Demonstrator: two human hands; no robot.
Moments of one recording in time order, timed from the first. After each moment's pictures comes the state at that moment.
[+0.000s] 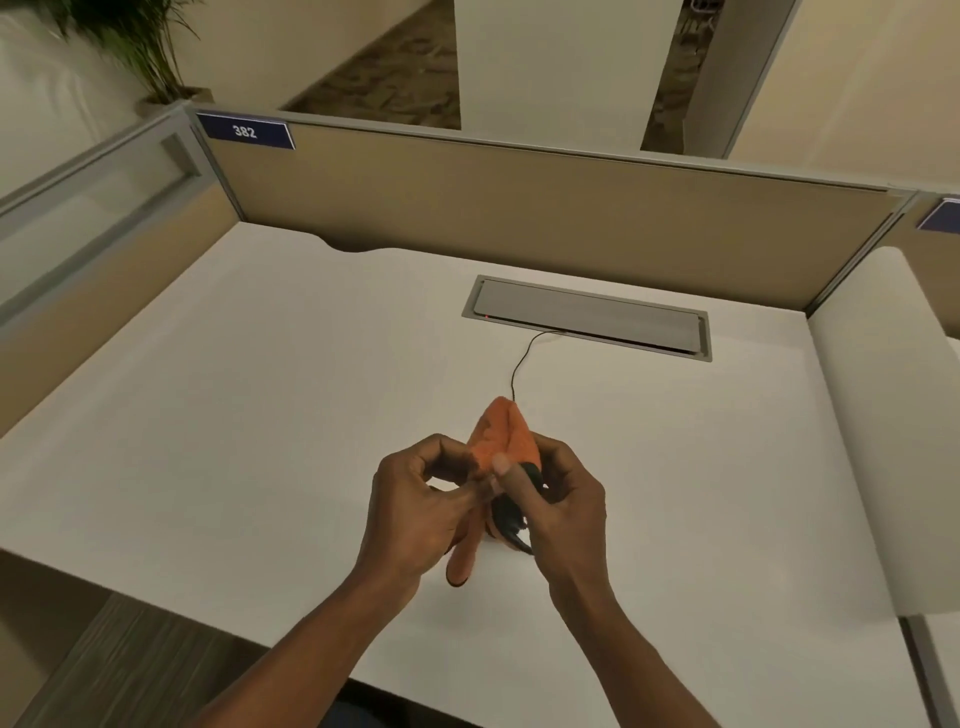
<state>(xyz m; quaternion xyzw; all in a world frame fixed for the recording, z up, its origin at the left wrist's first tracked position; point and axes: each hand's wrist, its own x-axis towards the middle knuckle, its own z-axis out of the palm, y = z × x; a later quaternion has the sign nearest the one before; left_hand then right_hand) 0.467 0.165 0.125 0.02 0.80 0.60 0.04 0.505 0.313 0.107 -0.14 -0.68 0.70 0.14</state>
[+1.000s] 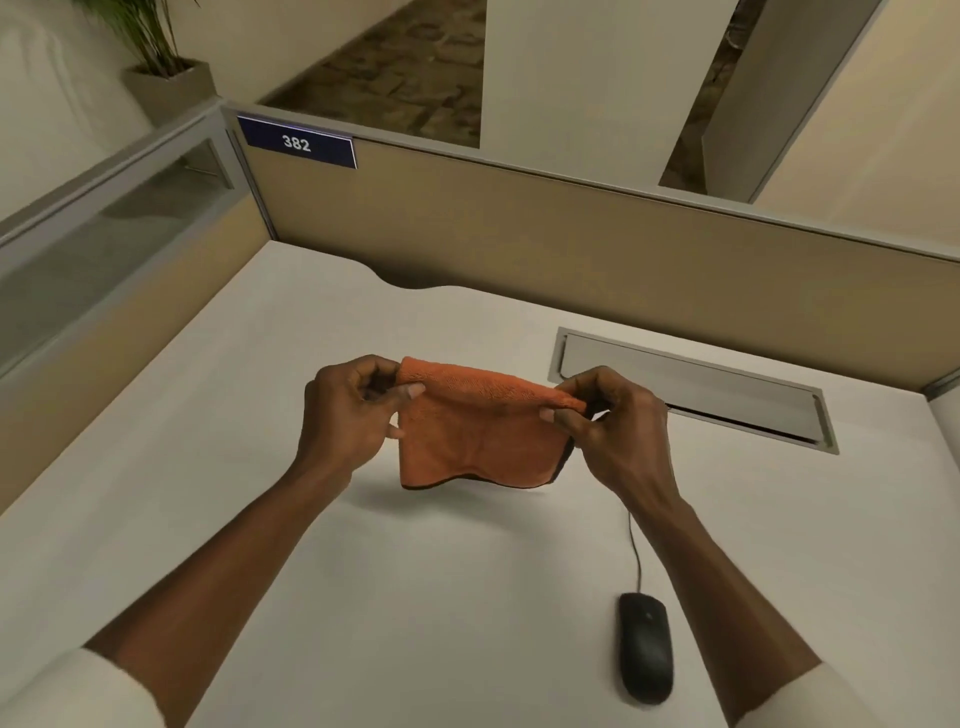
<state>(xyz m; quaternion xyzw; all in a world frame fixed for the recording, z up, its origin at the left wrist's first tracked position) 0.162 -0.027 0.116 -0.01 0.82 0.57 -0.01 0.232 0.252 0.127 -0.09 -0.89 0.42 0.16</state>
